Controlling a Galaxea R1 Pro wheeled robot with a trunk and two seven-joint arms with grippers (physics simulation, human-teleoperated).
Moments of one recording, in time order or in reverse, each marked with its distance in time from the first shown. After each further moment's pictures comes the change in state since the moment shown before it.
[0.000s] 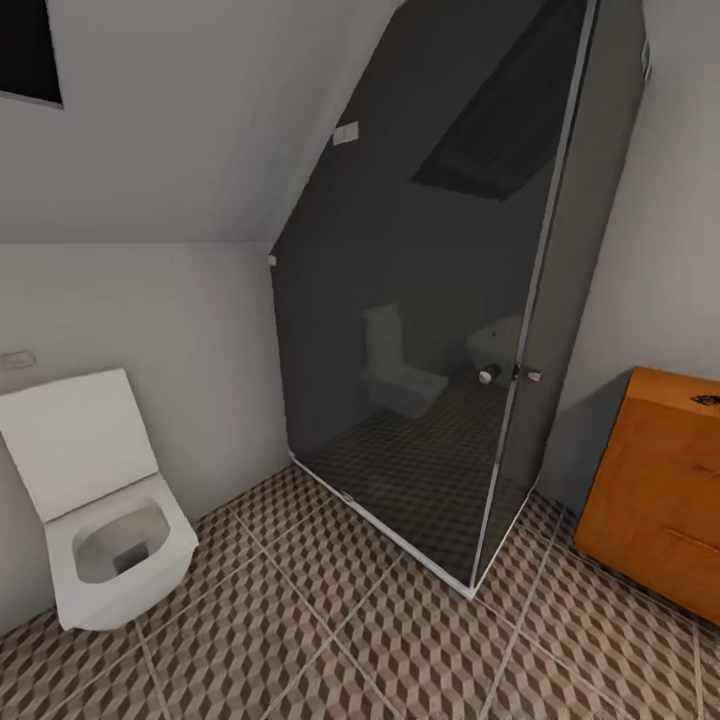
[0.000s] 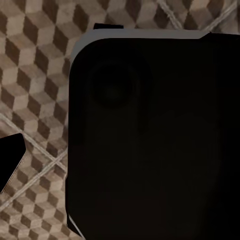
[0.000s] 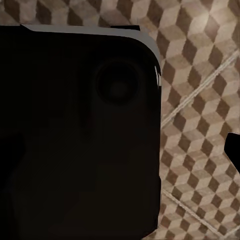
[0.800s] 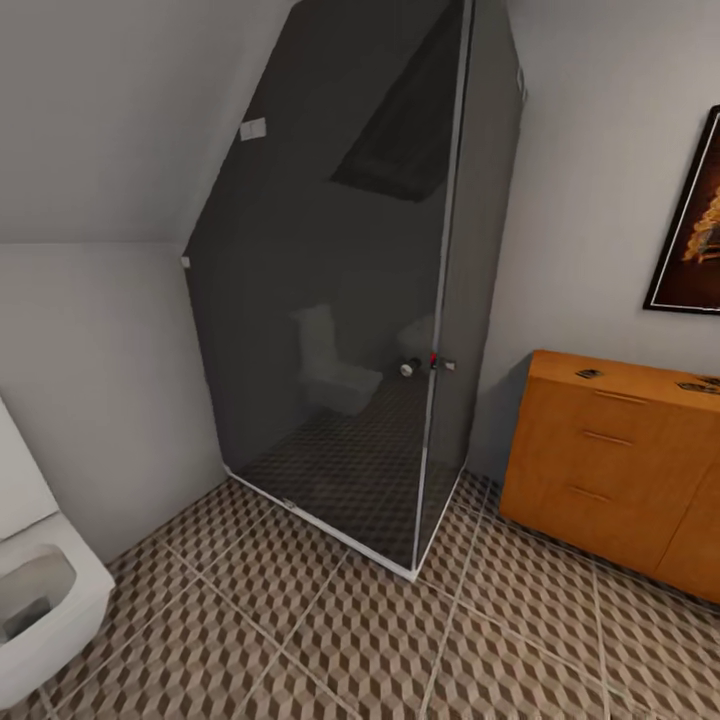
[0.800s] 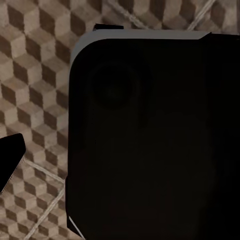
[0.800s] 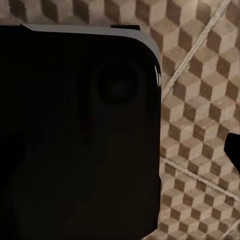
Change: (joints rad) left arm 0.000 0.000 0.000 0.000 0.000 -0.001 0.000; right arm 0.000 0.000 0.000 0.000 0.000 0.001 0.000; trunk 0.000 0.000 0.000
